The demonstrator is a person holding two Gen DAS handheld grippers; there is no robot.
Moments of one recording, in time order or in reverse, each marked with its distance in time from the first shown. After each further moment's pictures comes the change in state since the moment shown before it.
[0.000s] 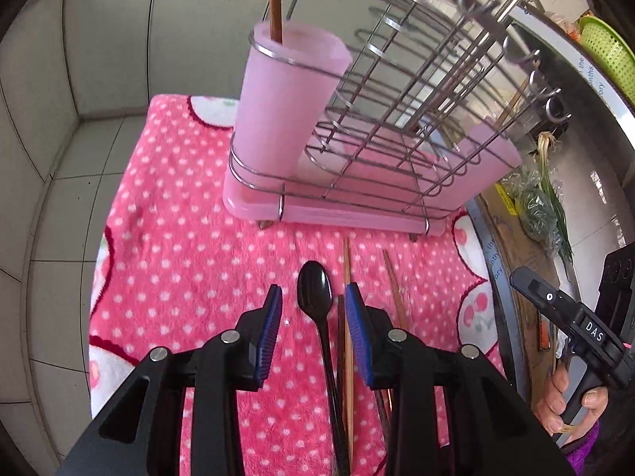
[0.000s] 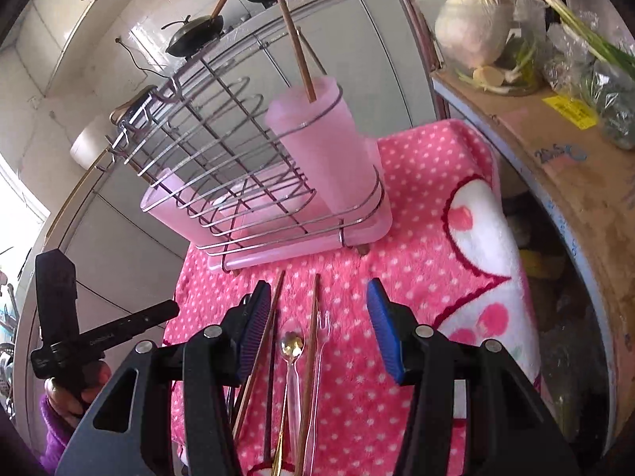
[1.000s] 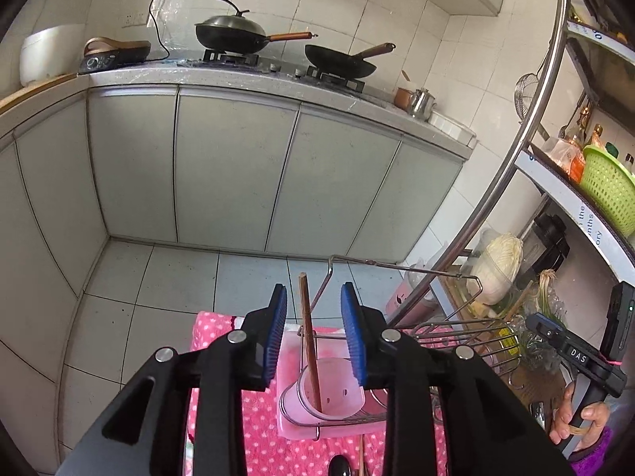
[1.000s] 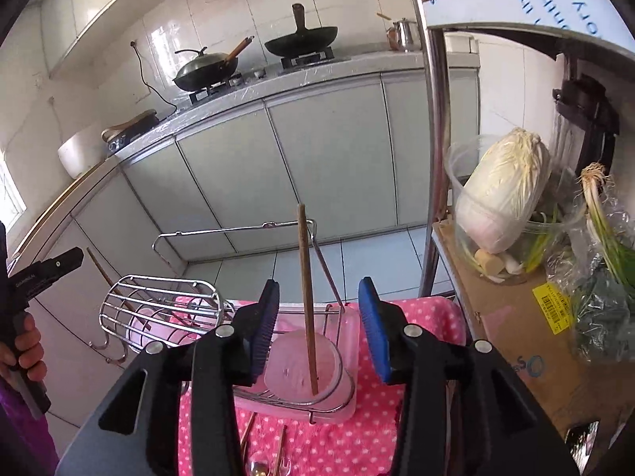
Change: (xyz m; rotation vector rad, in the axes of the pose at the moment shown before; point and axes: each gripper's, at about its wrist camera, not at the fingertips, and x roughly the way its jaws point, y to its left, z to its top) left arm -0.132 0.002 0.168 0.036 -0.447 0.086; right arm -0.031 0.044 0.165 -0.213 -0.215 -0.119
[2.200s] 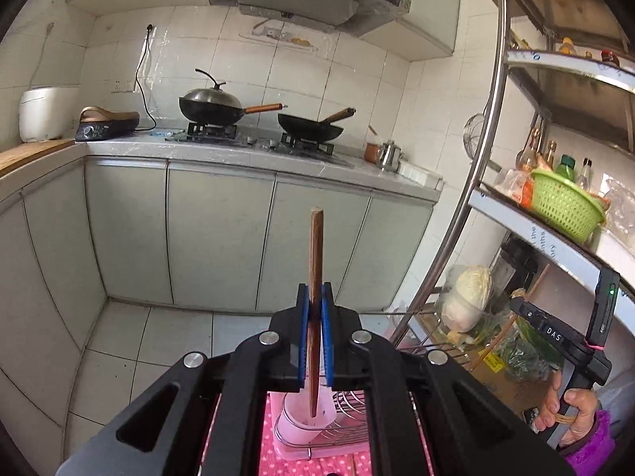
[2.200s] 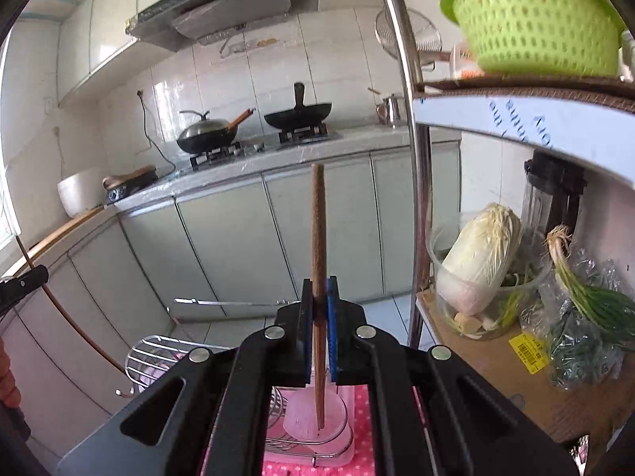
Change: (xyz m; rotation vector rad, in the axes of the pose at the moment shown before) left arm -0.066 -0.028 0.004 0.093 -0.191 -0.036; right arm -0.035 0.017 0.022 -0.028 -0.220 -0.055
